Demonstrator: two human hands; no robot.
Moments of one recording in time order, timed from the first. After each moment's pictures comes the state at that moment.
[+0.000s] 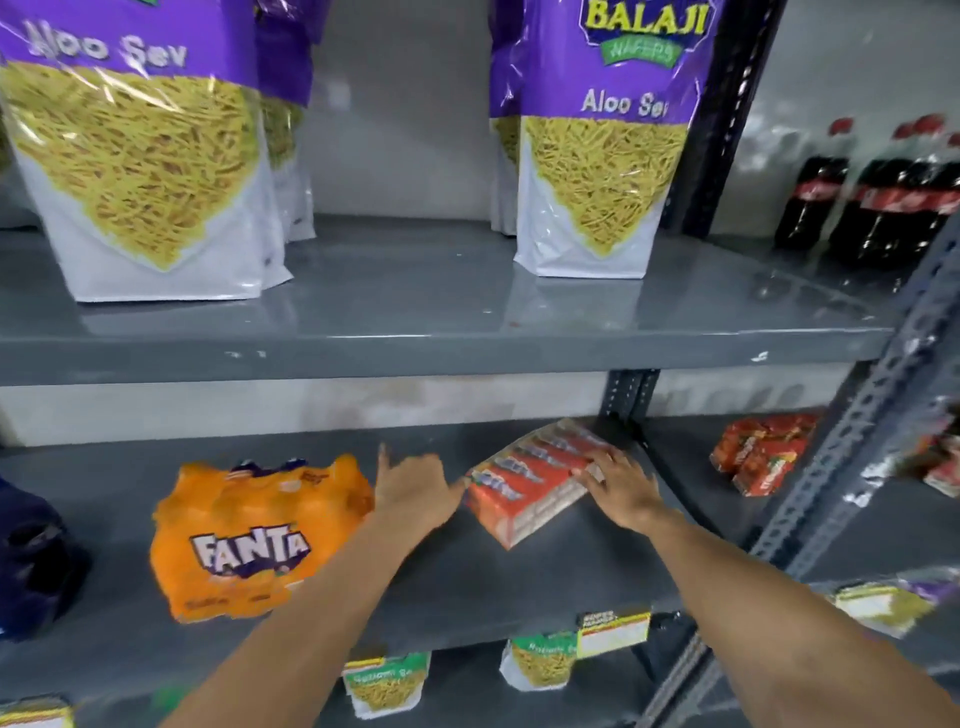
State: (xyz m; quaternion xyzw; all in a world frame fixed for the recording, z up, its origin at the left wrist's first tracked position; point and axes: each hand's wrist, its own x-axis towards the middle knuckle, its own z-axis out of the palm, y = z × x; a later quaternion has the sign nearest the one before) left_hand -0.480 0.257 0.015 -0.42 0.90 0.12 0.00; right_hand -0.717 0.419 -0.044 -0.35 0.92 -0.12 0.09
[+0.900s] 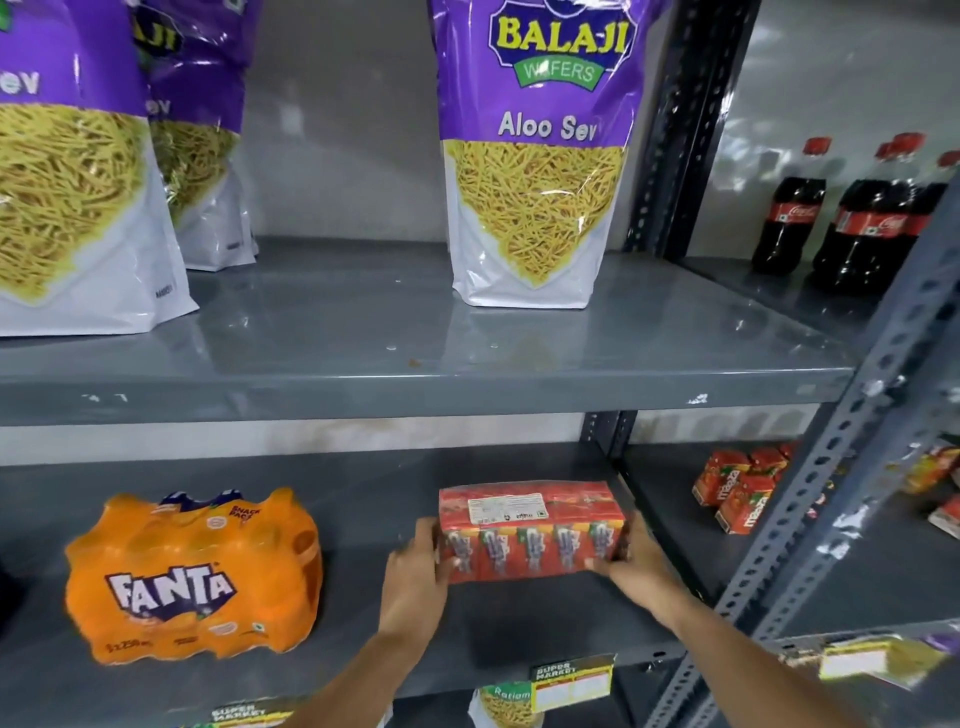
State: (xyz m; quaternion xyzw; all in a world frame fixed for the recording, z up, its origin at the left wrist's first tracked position) left_hand -0.518 0.313 -0.077 -0.40 0.81 0.35 -0.24; right_hand -0.746 0.482 -0.073 -0.23 0.84 -0.43 0.23
